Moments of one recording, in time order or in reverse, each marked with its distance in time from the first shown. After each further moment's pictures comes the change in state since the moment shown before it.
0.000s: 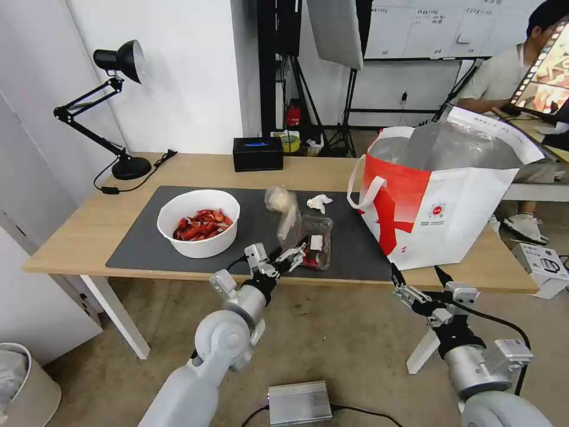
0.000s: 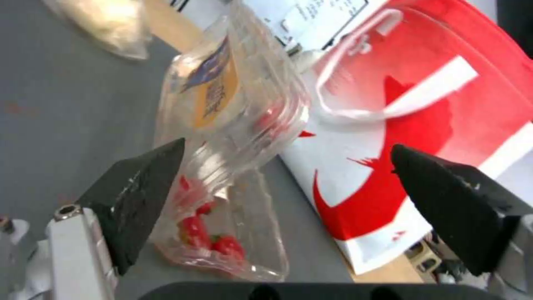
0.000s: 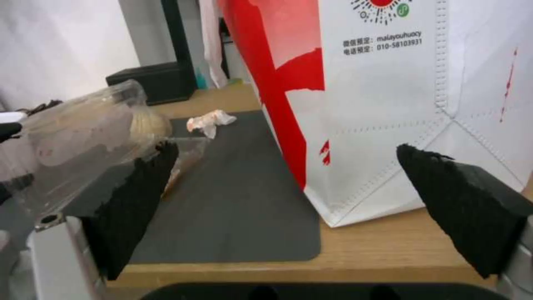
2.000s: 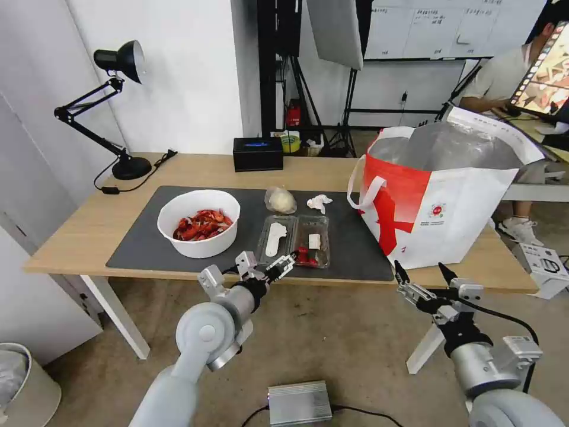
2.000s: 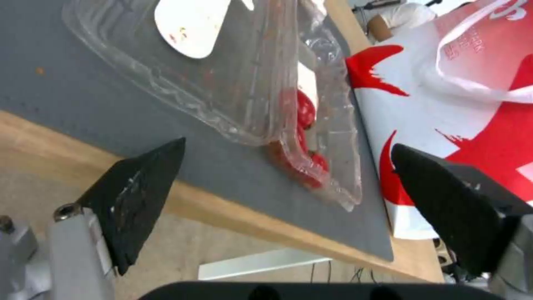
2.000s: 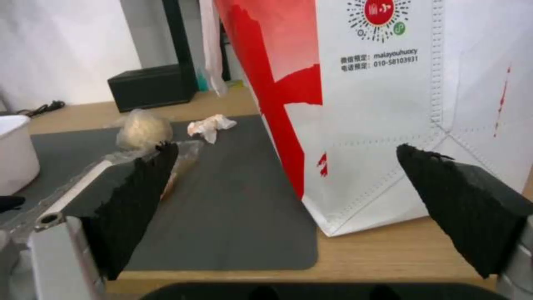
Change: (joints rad) left arm 0.011 -0.007 -0.084 -0.103 -0.353 0.253 -0.451; right arm 0.006 -0.020 0.021 0.025 0.024 -0.038 0.005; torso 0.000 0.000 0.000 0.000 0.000
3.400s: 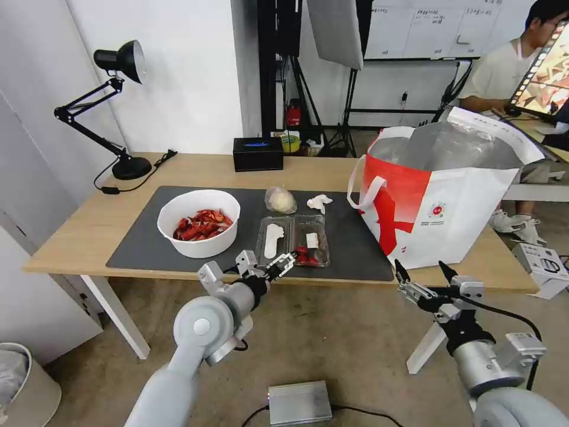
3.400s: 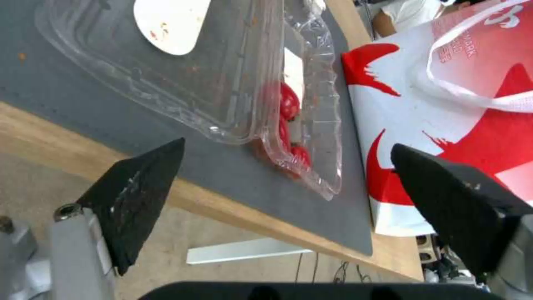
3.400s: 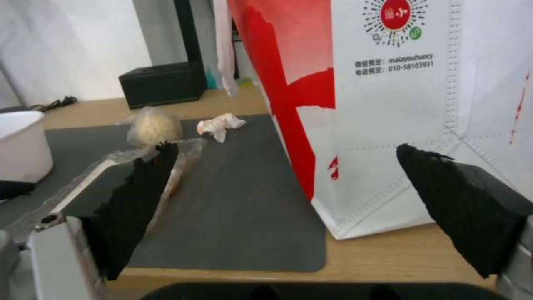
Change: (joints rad) left arm -0.025 -0.018 -0.019 -0.031 -0.110 0.034 -0.111; right arm 0.004 -0.014 0.008 0.011 0.010 -0.021 -0.023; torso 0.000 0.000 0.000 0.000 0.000
